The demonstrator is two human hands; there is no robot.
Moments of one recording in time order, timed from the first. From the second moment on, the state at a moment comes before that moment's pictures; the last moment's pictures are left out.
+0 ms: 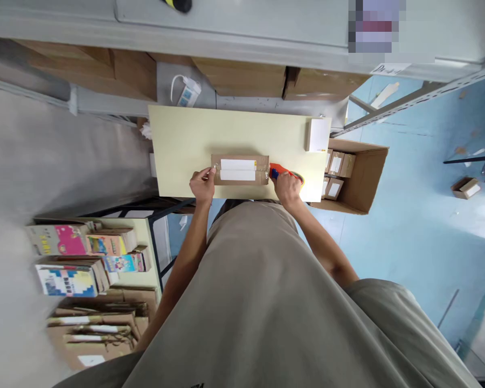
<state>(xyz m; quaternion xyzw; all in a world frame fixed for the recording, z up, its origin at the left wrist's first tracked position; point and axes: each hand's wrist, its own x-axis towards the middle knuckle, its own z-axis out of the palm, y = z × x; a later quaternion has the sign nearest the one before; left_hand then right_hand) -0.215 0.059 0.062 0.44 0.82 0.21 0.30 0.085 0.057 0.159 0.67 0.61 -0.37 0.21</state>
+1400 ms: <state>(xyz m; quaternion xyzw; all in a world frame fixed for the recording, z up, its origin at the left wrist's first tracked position) -0.236 0.076 0.086 0.47 0.73 0.28 0.42 0.069 0.101 0.170 0.74 0.64 -0.18 -0.06</state>
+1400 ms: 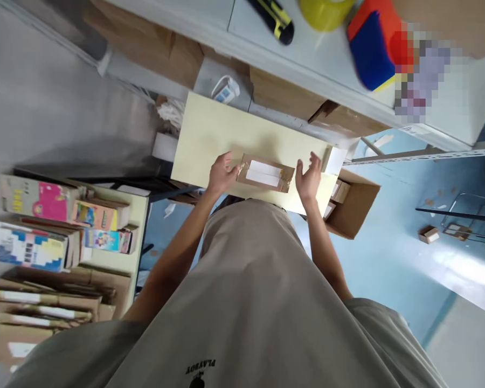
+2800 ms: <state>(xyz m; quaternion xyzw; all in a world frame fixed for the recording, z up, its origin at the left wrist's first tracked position) -0.267 0.093 0.065 0.65 0.62 0.16 0.41 0.036 0.014 0.084 0.80 0.45 -0.34 -0.20</state>
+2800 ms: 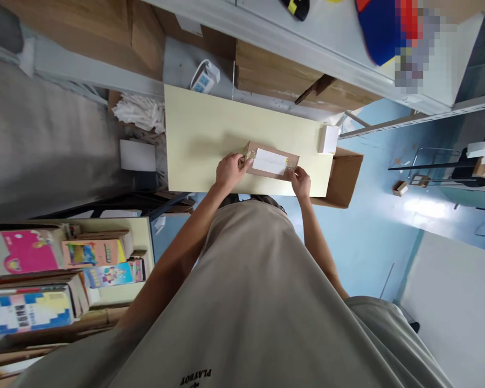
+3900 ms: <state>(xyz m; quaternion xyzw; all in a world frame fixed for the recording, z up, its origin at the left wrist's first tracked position) -0.220 0.083 0.027 0.50 0.77 0.12 0.37 0.112 0.032 0.012 0.70 0.50 -0.48 -0.18</state>
